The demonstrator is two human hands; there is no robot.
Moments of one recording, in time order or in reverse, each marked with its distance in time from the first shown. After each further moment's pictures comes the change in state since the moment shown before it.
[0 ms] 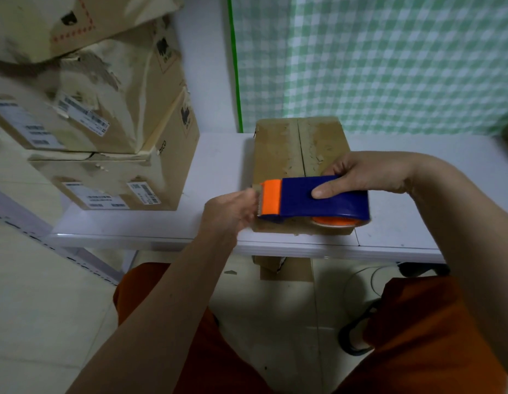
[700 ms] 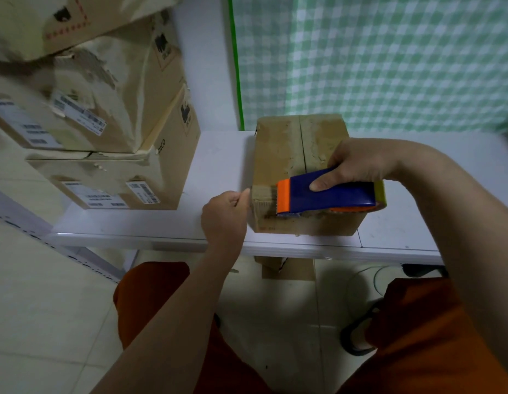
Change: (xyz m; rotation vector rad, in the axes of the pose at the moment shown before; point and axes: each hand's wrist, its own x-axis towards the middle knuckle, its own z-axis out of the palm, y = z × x) left_hand 0.022 -0.025 0.005 0.719 0.425 0.555; right_hand 0.013 -0.022 -0.003 -0.326 0.228 0.191
